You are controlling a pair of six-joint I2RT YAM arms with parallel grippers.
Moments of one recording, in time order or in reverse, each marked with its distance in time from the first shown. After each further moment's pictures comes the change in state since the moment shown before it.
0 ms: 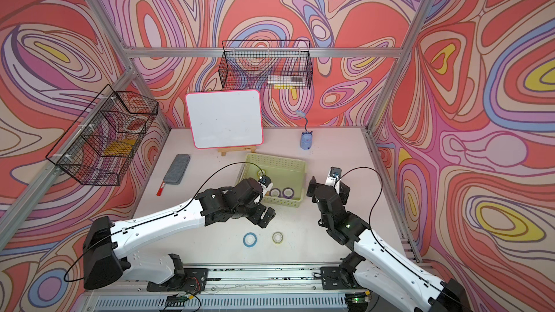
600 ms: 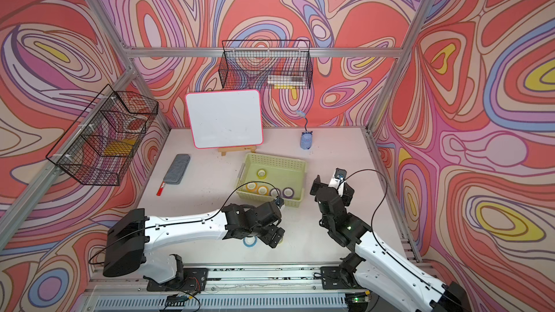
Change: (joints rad) left arm -0.159 0.190 -0.045 0.076 -0.034 -0.148; right arm 0.000 -0.017 -0.013 0.011 0.080 0.021
